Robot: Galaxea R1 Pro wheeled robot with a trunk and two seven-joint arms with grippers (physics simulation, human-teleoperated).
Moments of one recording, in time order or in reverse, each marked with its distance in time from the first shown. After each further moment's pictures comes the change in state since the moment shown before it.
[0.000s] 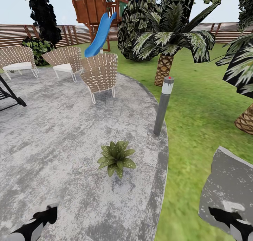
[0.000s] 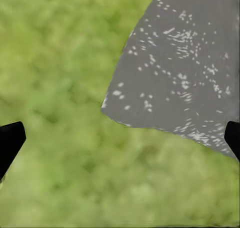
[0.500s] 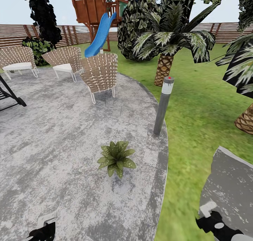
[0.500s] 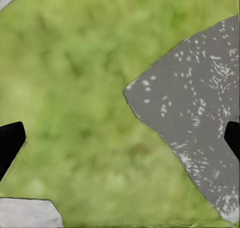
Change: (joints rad) left arm 0.086 -0.013 -0.007 0.029 0.066 -0.027 0.018; right arm 0.026 0.121 0.029 0.007 0.546 0.008 -0.126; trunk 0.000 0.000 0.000
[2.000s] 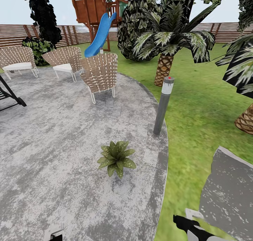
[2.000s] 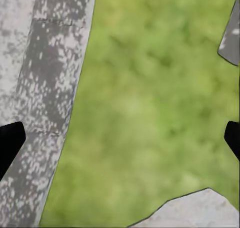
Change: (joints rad) left arm 0.070 -0.073 0.002 0.004 0.006 -0.029 0.002; right arm 0.020 0.188 0.056 0.001 -0.671 -0.001 -0.001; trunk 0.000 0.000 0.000
